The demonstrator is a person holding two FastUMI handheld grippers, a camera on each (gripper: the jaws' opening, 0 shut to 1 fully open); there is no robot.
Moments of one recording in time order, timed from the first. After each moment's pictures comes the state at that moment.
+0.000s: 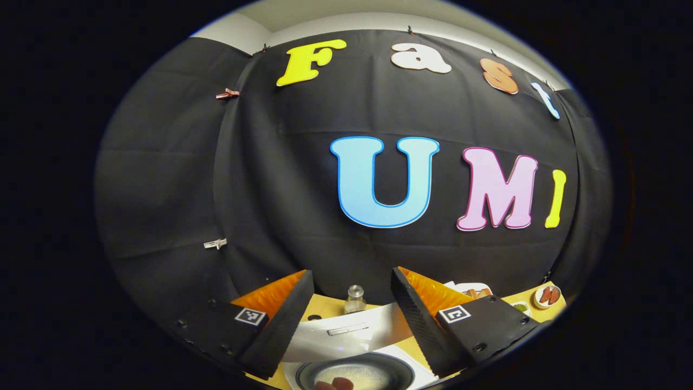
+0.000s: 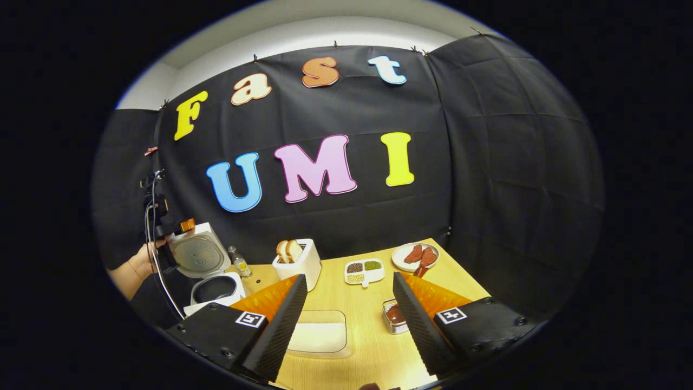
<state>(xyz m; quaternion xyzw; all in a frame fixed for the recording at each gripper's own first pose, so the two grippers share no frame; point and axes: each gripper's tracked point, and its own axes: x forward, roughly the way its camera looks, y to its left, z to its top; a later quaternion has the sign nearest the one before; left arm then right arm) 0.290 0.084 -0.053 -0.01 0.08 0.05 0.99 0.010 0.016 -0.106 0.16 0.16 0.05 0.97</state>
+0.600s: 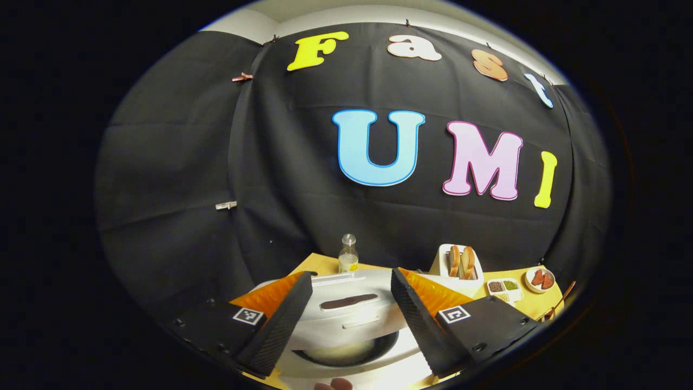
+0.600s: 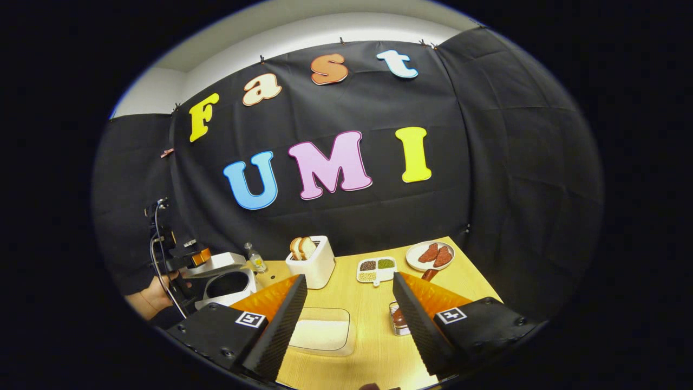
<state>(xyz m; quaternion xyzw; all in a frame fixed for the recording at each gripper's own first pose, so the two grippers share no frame) 0.184 0.046 -0.139 -0.03 0.15 0.08 0.99 0.016 -0.003 -0.112 0.18 0.18 0.11 0.96</state>
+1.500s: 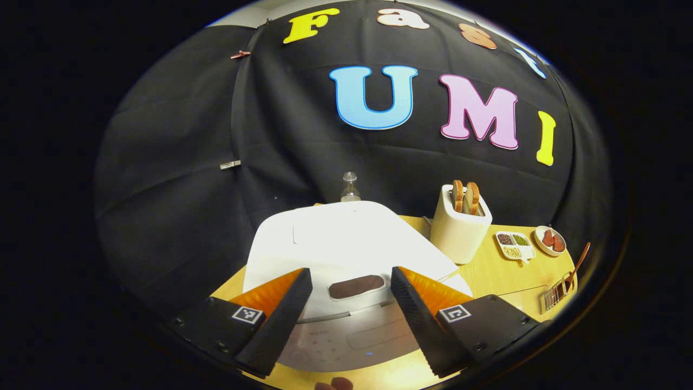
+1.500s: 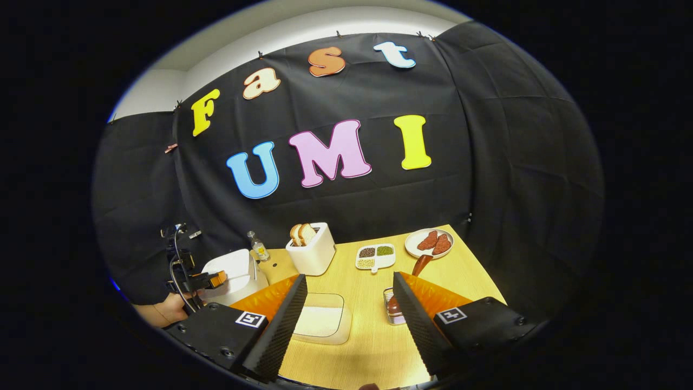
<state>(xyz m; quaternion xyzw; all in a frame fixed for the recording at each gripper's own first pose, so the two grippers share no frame) 0.131 0.026 -0.244 -0.01 0.23 0.08 0.97 -0.005 -0.017 -0.133 0.18 0.20 0.13 0.95</state>
